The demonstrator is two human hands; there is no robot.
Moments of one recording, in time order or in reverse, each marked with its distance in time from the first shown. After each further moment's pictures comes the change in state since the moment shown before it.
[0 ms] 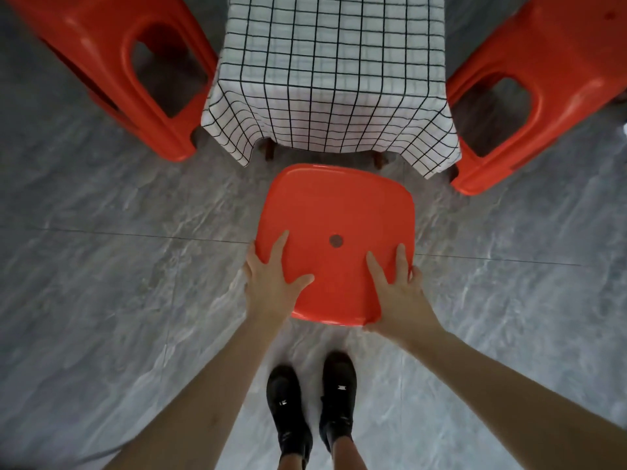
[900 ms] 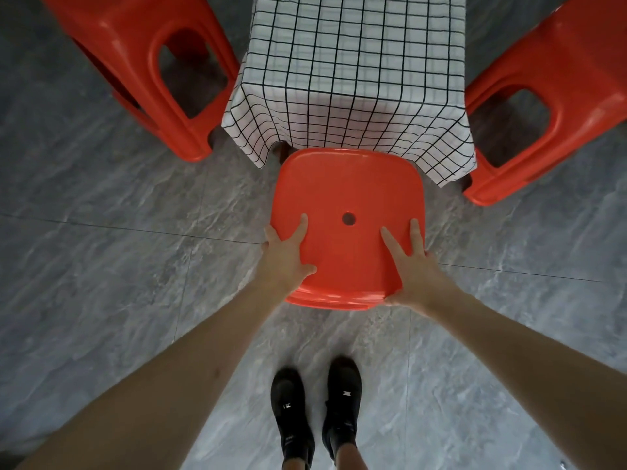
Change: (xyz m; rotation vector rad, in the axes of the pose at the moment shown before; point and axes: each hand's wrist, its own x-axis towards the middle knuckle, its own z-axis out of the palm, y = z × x) left_hand 0.041 0.011 -0.021 0.176 -0.247 0.037; right_hand 0.043 0.011 -0.030 0.050 -0.075 -0.015
